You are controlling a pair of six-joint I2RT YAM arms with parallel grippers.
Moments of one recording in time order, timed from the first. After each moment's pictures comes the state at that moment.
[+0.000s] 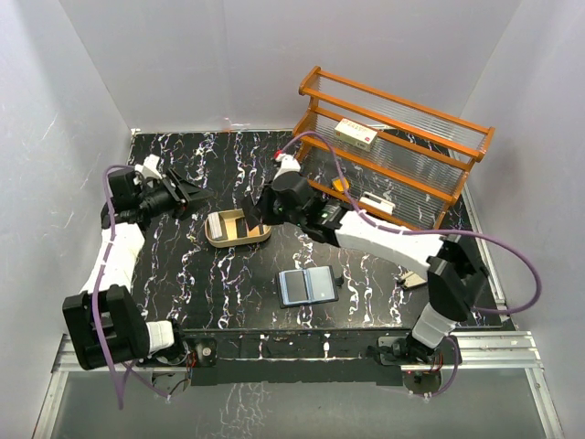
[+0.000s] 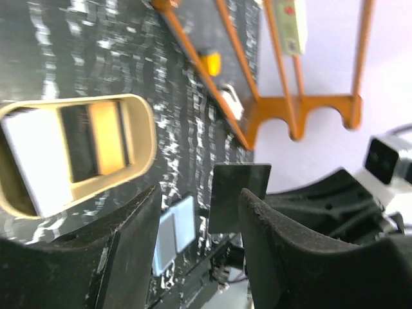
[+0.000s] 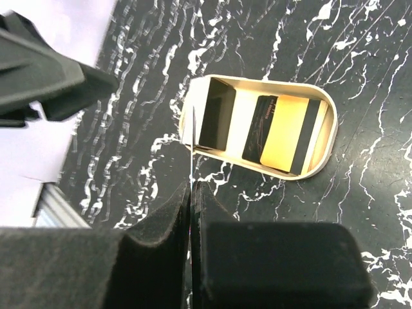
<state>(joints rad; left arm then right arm) 0.22 1.29 0.89 -0.27 0.85 -0.69 0.92 1.68 1.34 -0.14 0.12 0.68</state>
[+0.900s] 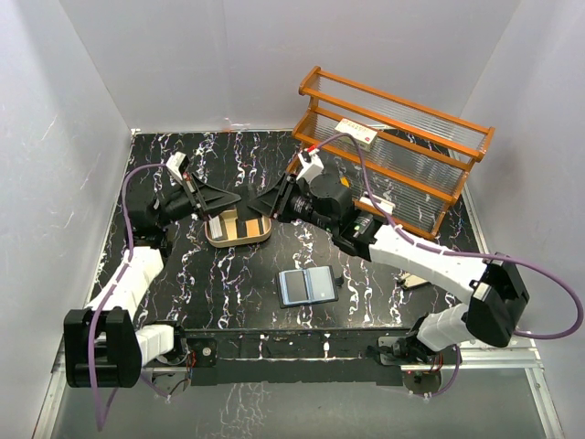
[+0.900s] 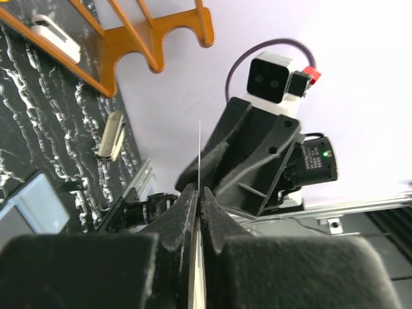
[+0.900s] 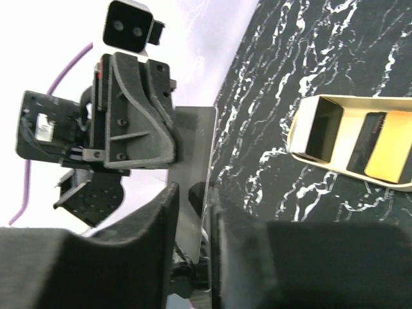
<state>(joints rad) -0.02 1.15 0.62 0.64 1.08 -1.47 0.89 1.40 1.12 0.15 -0.05 0.92</state>
